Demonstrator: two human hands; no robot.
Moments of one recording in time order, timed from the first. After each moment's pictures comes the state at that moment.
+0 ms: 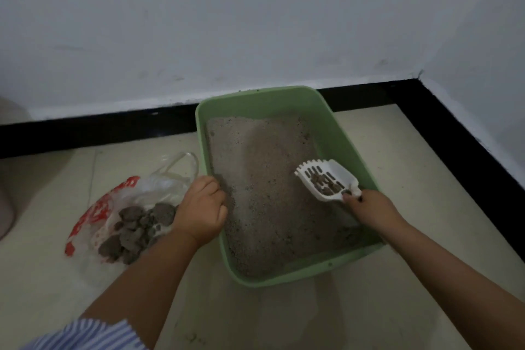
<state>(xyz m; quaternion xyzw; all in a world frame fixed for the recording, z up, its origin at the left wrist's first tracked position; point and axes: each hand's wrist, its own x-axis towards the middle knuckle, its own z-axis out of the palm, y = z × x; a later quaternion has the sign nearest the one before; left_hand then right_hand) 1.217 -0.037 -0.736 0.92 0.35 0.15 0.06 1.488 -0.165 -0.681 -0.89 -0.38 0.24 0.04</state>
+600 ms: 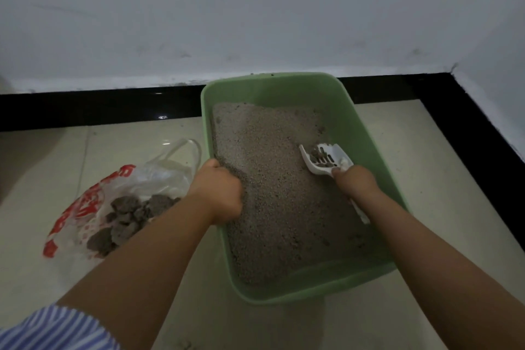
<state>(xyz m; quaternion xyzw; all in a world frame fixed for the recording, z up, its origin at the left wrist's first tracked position) 1.256 -0.014 -0.700 0.92 0.33 -0.23 0.00 1.485 -0.077 -0.712 -0.91 -0.30 0.28 0.02</state>
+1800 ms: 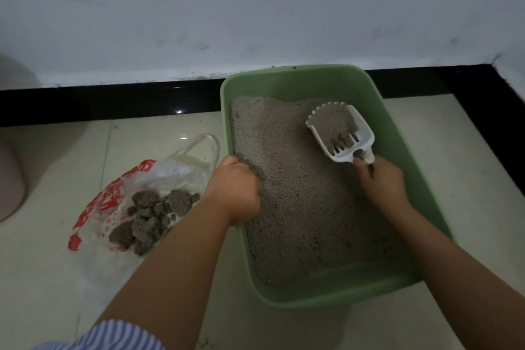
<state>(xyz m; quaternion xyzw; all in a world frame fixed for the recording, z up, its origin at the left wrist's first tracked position) 1.249 -0.015 -0.703 0.93 0.34 -0.14 0.04 1.486 -0.093 -0.725 -0.87 -0.44 0.16 0.17</state>
